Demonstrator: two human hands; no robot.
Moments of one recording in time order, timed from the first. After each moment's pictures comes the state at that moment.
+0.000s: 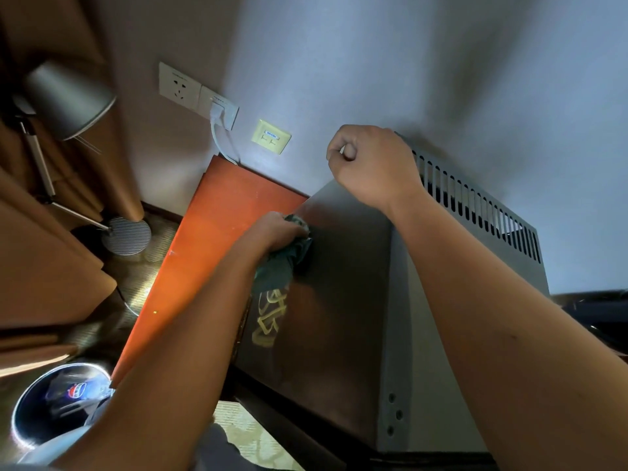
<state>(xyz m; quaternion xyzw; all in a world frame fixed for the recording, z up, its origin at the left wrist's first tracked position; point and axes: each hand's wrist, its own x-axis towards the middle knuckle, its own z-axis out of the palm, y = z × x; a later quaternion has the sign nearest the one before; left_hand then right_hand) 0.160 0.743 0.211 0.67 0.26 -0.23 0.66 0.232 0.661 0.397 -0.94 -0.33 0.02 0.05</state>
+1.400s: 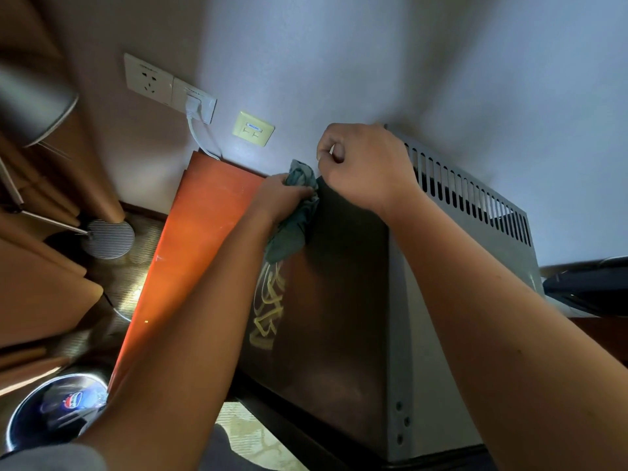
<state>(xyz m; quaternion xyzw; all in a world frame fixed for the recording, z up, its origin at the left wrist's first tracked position) 0.206 0.749 0.227 0.60 0.25 -0.09 0.75 0.235 0.659 0.396 -0.94 -0.33 0.03 0.00</state>
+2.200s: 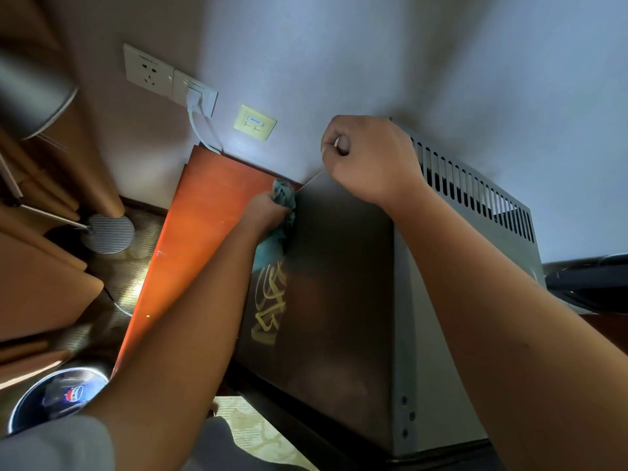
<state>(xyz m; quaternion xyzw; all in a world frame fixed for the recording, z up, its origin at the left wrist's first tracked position) 0.195 0.748 0.179 0.66 0.27 -0.16 0.68 0.236 0.660 0.395 -0.95 -0.32 0.03 0.00</state>
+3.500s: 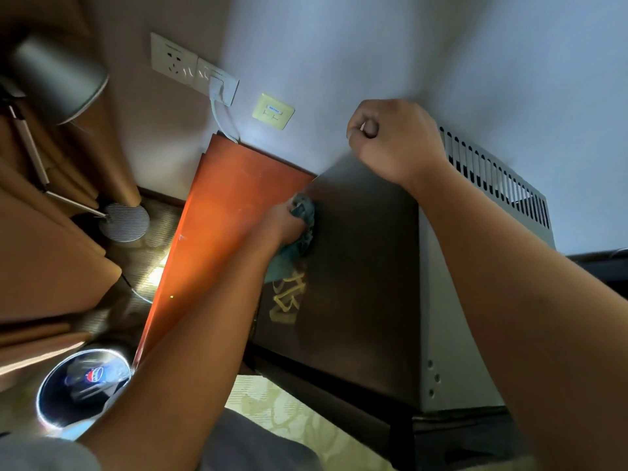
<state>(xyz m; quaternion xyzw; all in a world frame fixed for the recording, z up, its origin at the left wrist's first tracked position) 0.140 0.743 0.187 0.70 0.25 -0.23 0.63 0.224 0.667 0.400 -0.96 -0.29 0.02 -0.01</state>
